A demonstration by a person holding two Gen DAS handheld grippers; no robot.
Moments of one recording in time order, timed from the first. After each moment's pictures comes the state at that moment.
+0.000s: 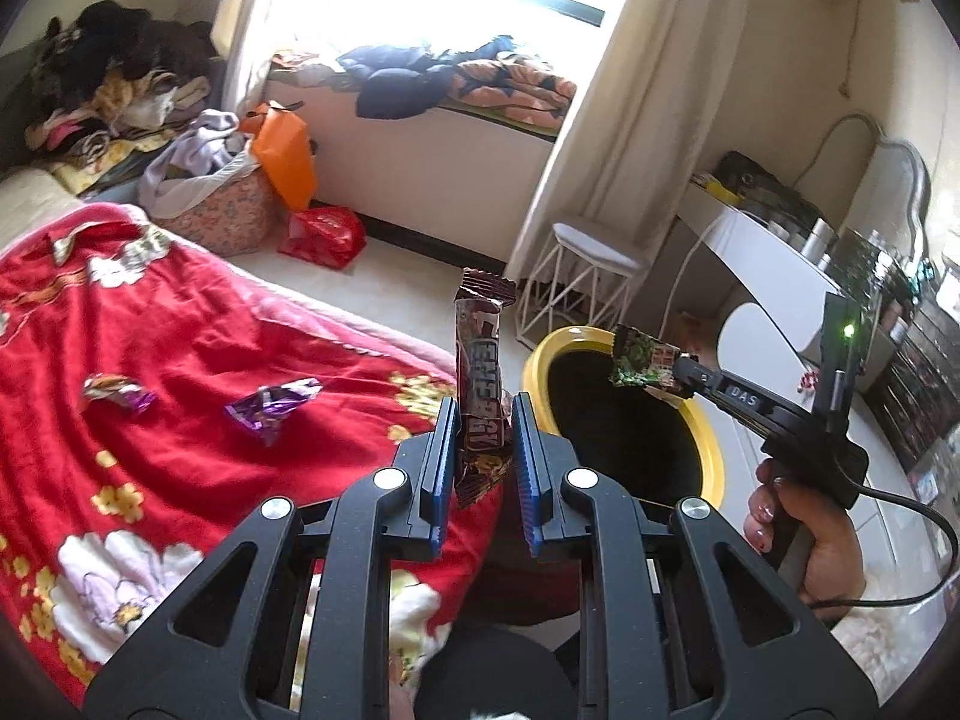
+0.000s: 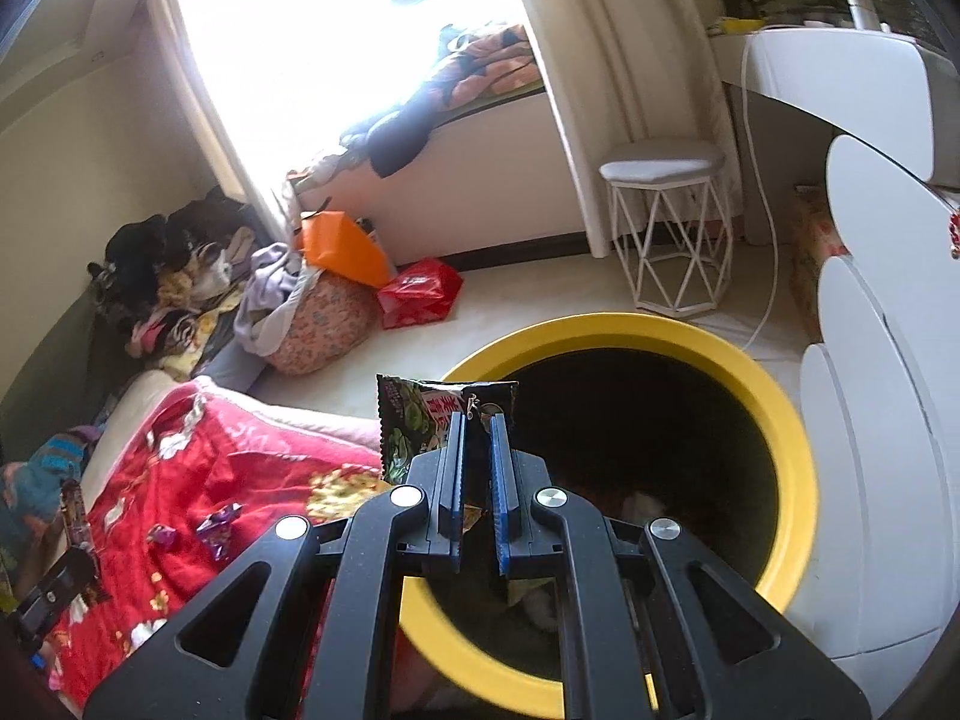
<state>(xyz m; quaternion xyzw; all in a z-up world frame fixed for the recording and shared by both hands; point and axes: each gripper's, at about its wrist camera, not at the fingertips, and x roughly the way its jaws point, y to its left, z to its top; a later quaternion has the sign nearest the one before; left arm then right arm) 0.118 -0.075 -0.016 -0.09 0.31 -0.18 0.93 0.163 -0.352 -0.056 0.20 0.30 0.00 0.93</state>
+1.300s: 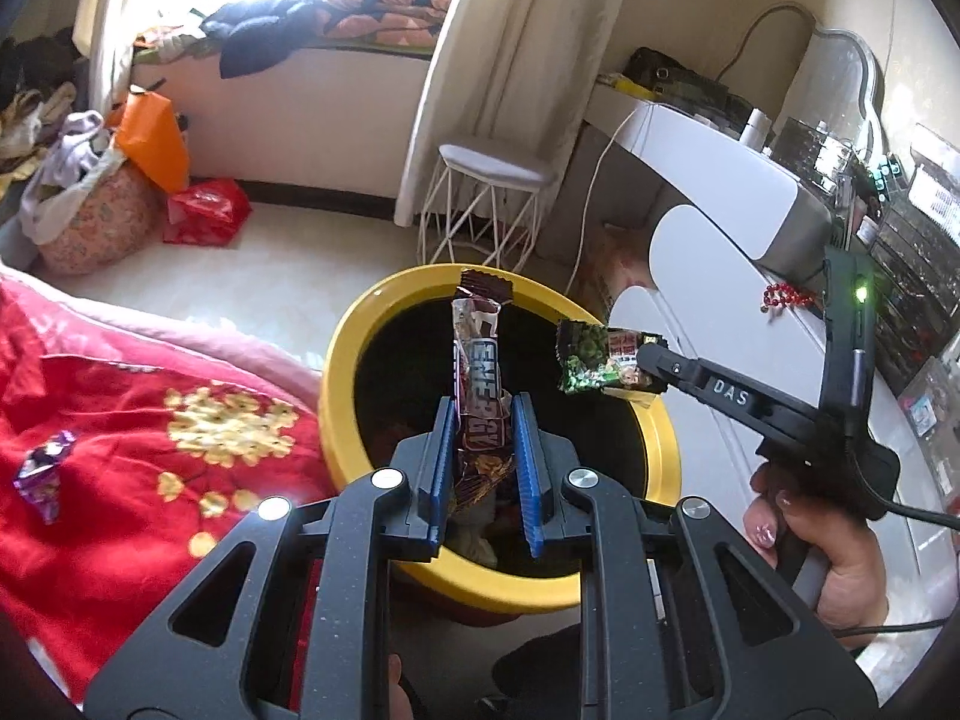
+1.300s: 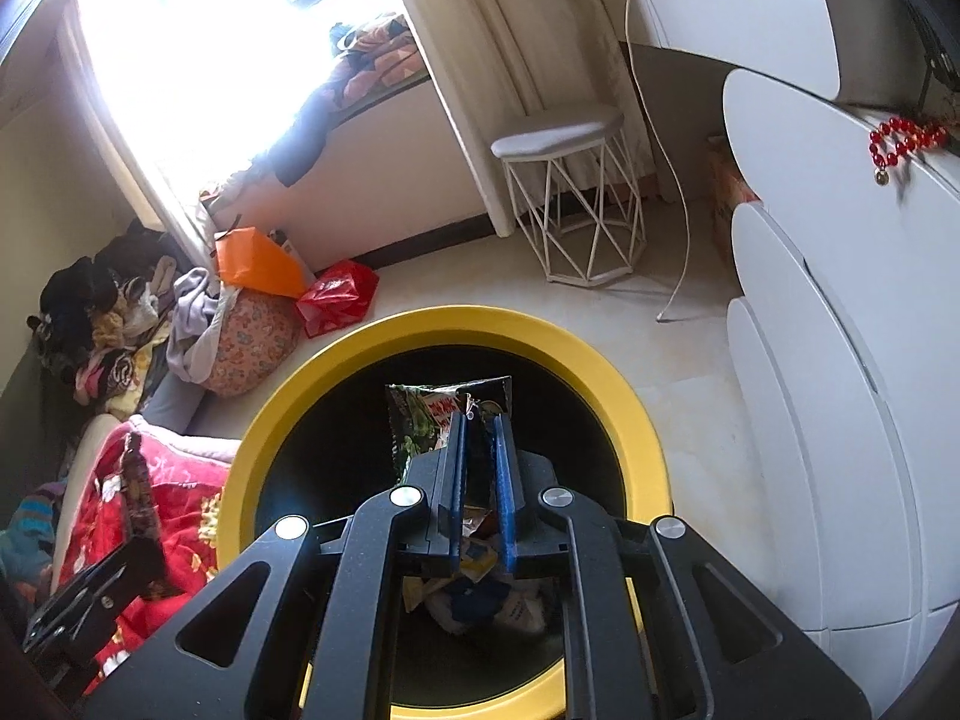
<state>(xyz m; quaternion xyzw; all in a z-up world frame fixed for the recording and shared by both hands) 0.190 -0.219 -0.063 -0.03 0.37 -0.30 0.88 0.164 -0.429 -0.098 0.24 0.34 -0.08 0.91</state>
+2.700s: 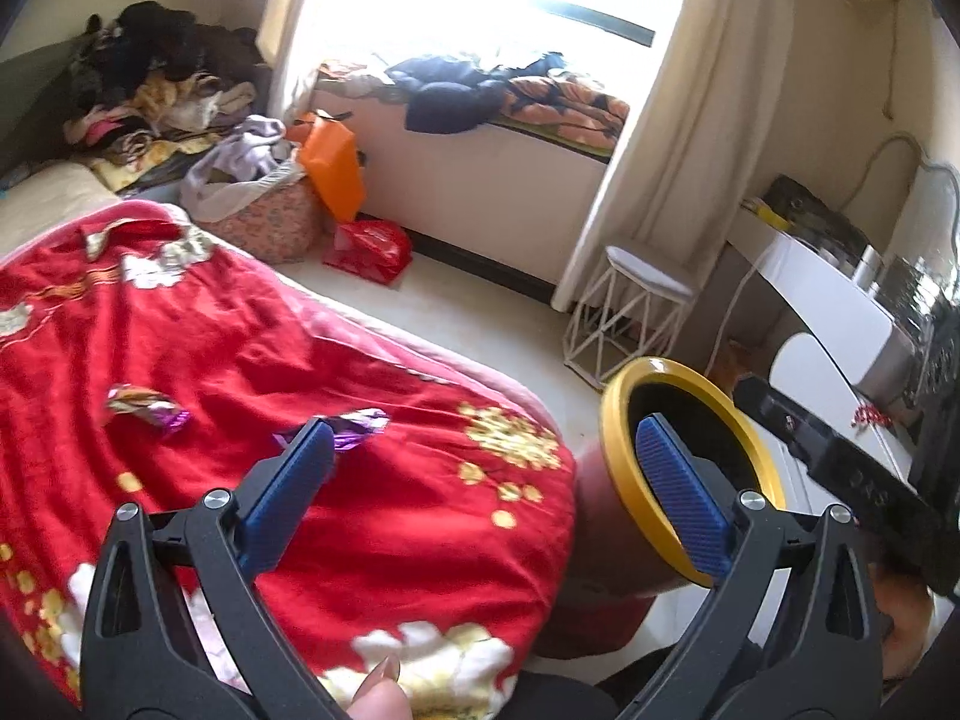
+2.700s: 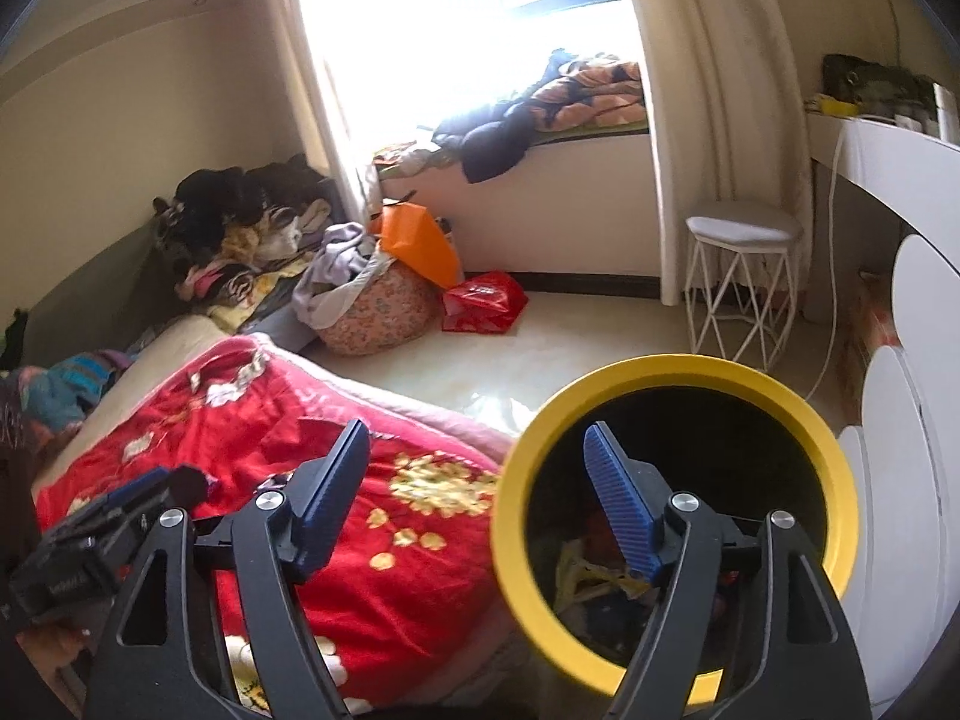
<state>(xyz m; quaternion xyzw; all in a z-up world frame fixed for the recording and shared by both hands) 0.147 -0.046 -0.032 -0.10 0.30 -0.11 0.94 0.147 -0.268 -0.032 0.10 0.27 0.09 0.95</state>
